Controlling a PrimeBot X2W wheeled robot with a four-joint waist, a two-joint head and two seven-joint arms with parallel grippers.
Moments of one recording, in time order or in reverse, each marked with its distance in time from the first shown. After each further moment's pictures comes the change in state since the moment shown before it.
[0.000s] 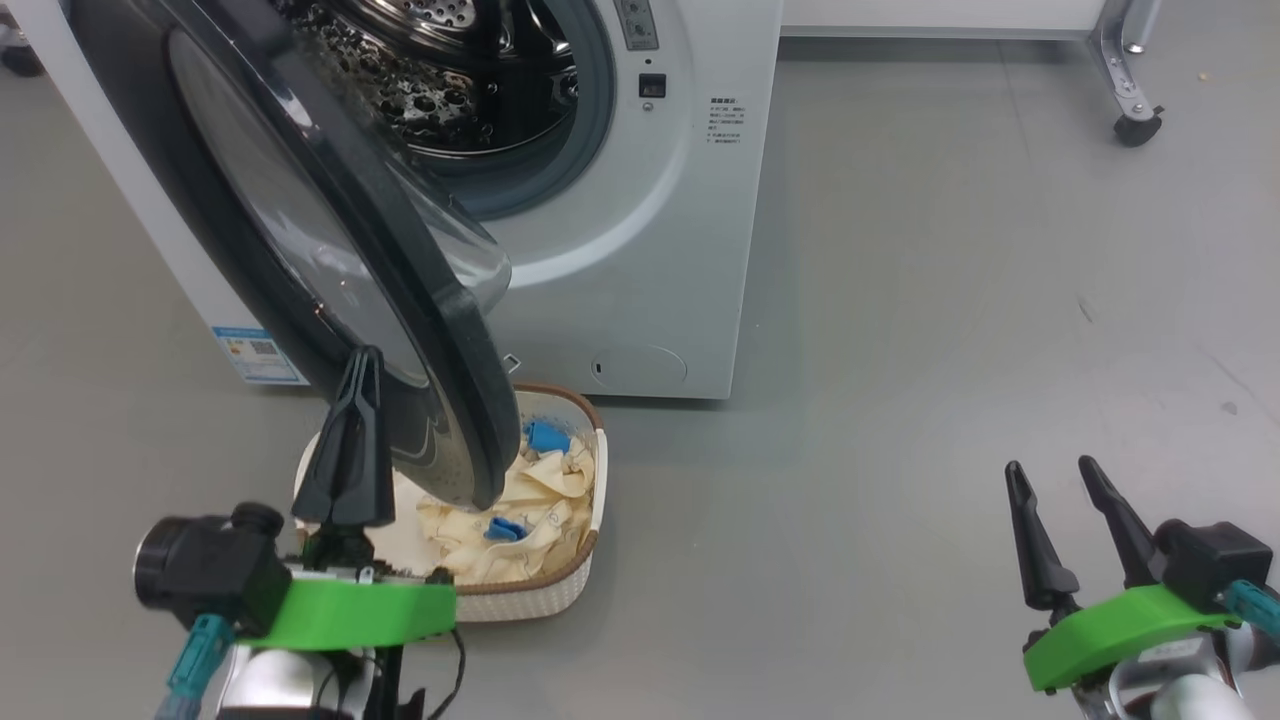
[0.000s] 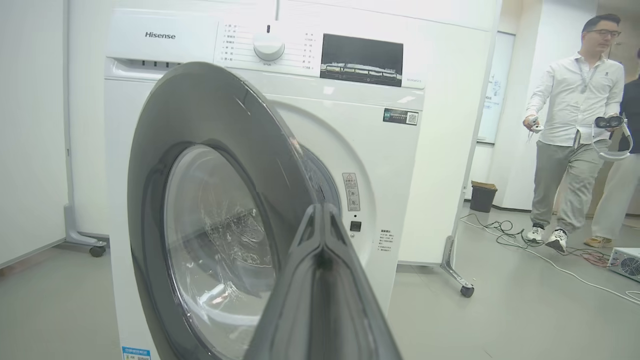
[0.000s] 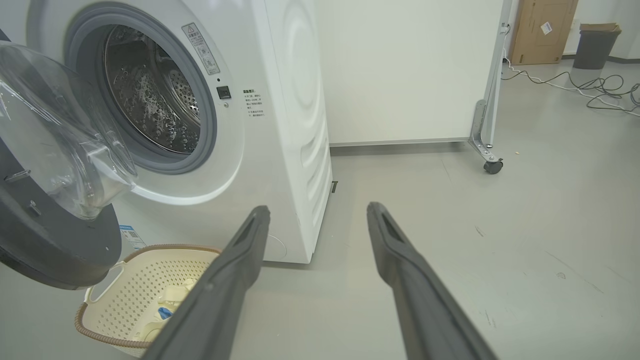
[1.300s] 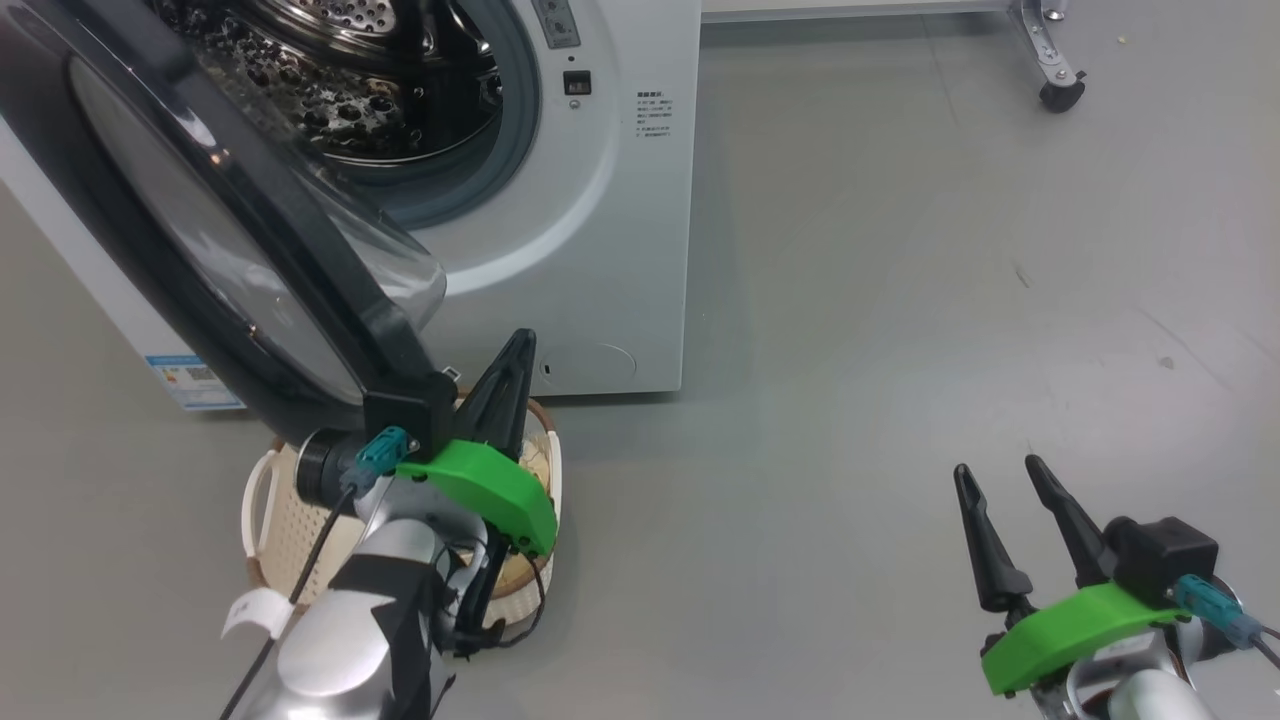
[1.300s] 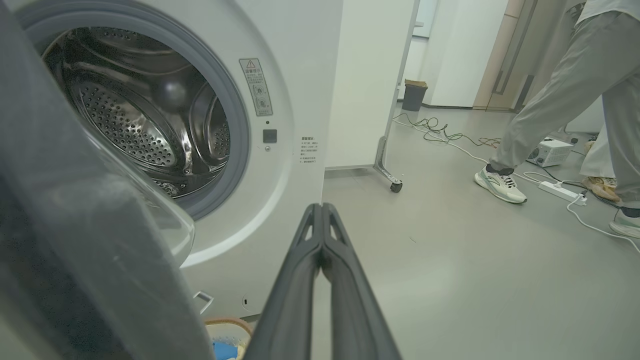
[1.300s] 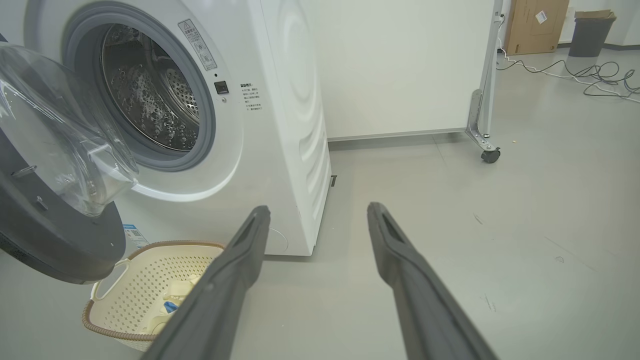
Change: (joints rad) left arm -0.404 -0.004 -0.329 0.542 -0.206 0.005 0.081; right arm -0.022 0.015 0.070 0.009 0.007 0.000 0.000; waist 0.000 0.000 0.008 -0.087
